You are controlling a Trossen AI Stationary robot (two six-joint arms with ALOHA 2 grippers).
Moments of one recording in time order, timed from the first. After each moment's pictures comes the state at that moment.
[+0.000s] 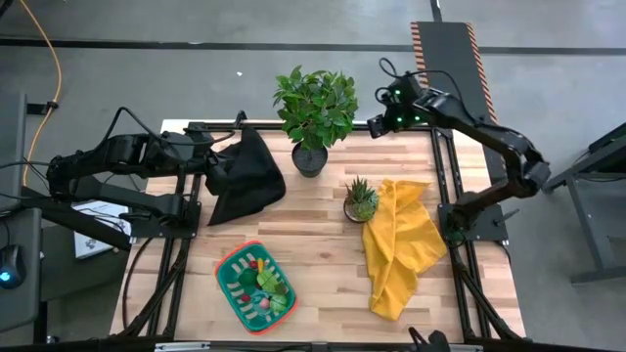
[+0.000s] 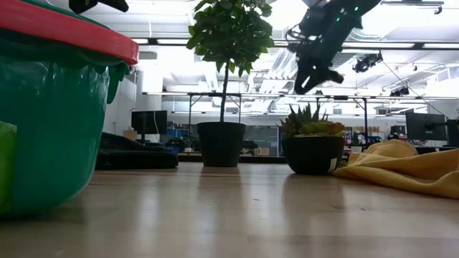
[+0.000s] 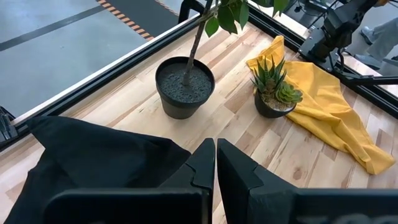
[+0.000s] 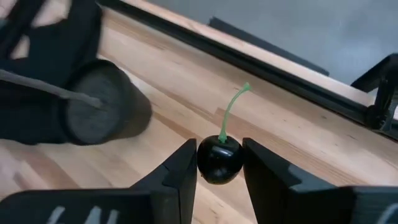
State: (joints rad) left arm 0.16 0.84 1.20 -1.05 -0.36 -0.56; right arm -0.76 1.43 1.27 -0.76 -0.13 0.33
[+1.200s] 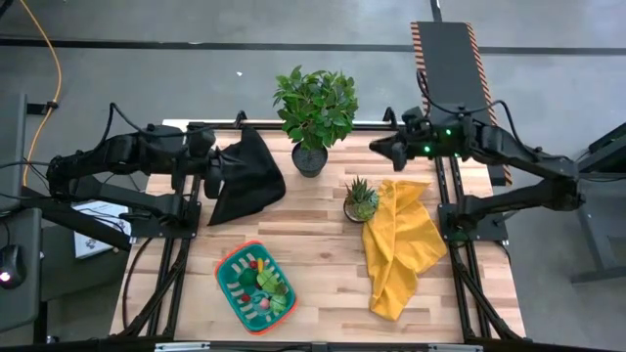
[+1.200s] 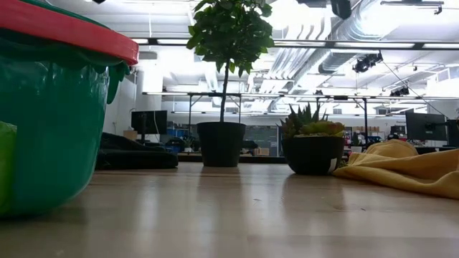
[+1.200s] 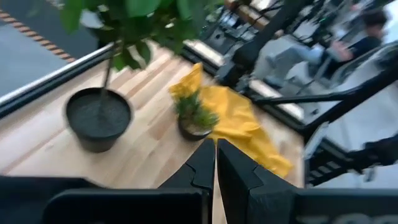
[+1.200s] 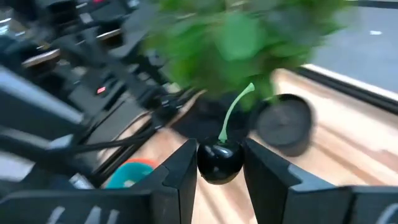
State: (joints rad) left arm 0.16 0.84 1.20 -0.80 -0.14 -0.53; right arm -0.27 1.04 1.27 -0.62 -0.03 0.60
